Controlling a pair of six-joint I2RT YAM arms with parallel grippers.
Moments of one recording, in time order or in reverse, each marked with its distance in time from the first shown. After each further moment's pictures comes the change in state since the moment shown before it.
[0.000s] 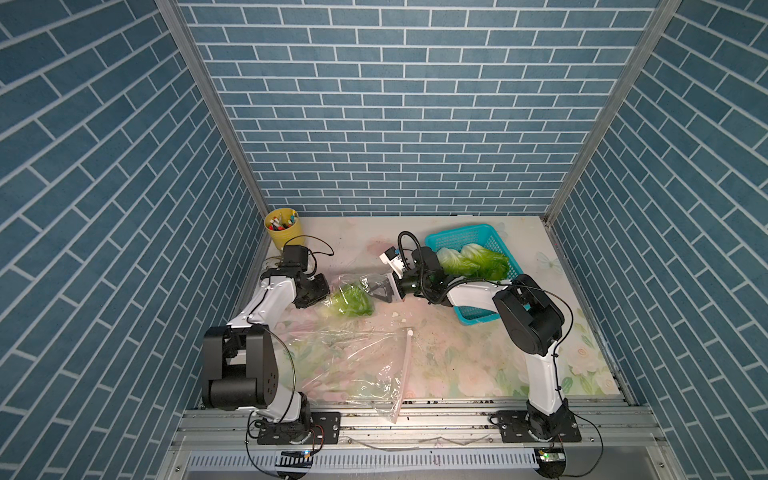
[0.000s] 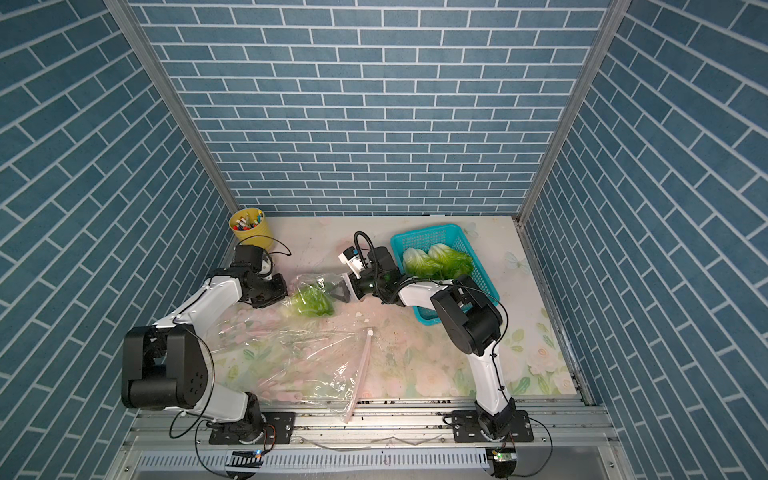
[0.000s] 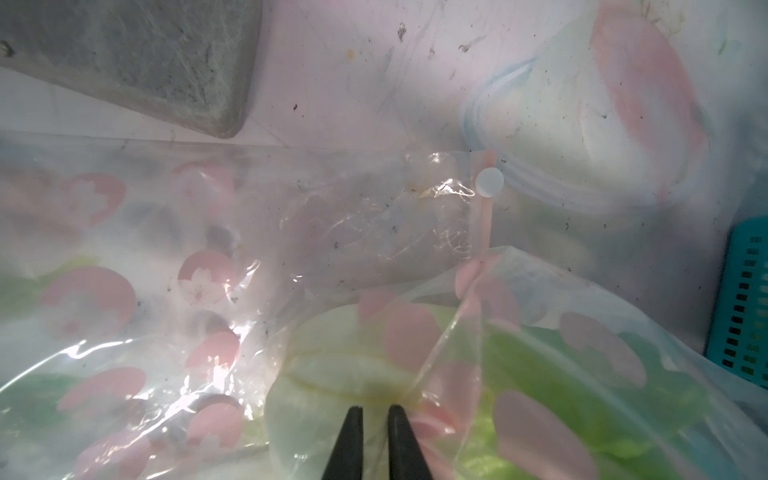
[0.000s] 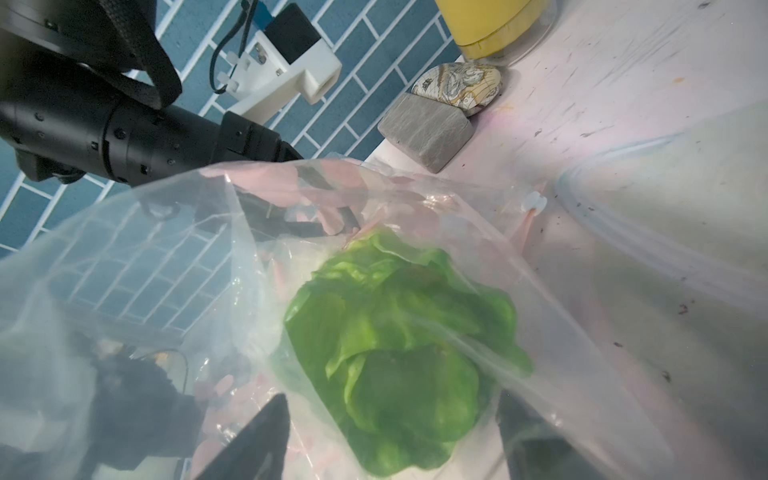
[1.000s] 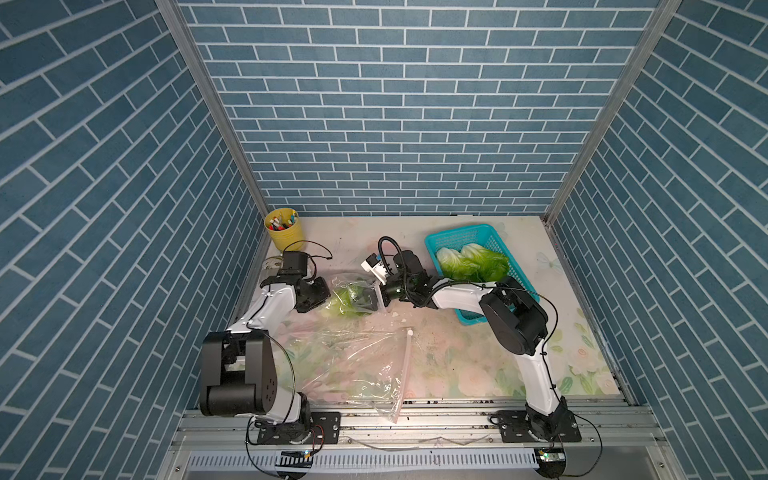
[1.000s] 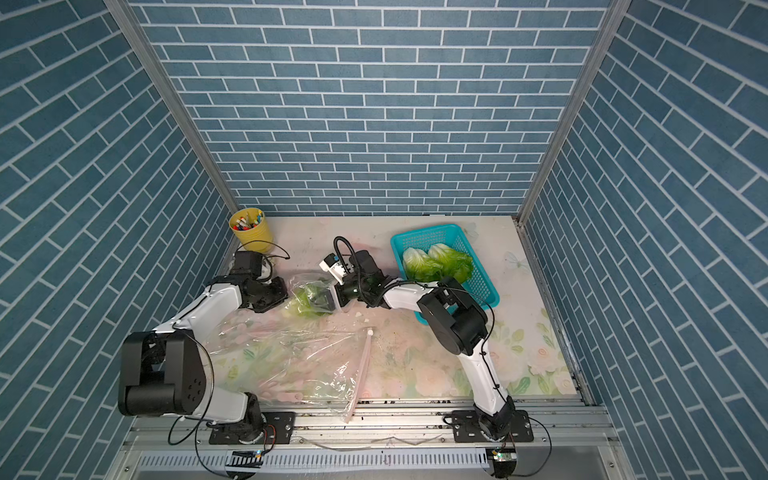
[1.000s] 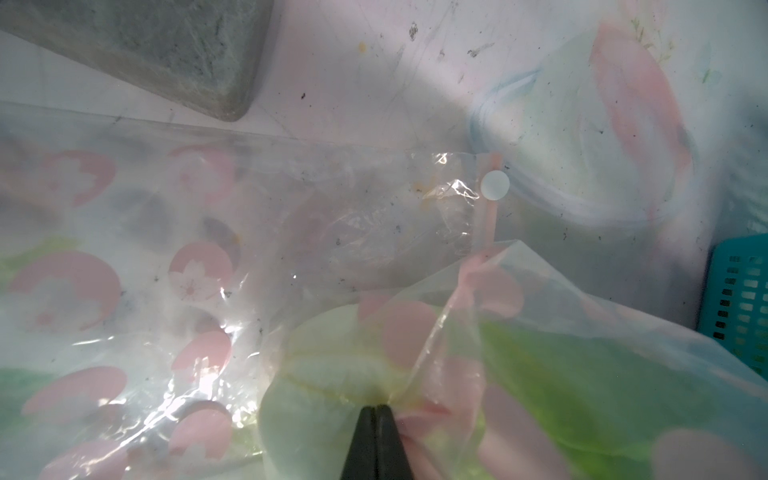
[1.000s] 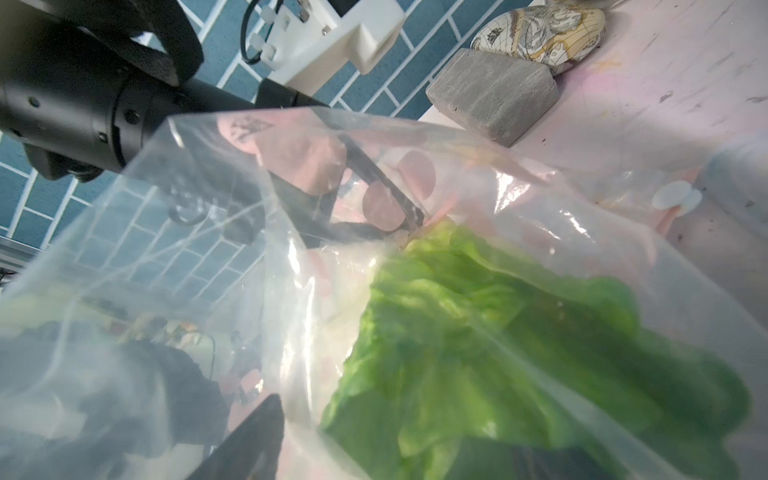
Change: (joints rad) left arm 0.001 -0.029 -0.072 0.076 0.013 -0.045; right arm 0.085 0.083 0.127 -0.064 -0.028 -0.002
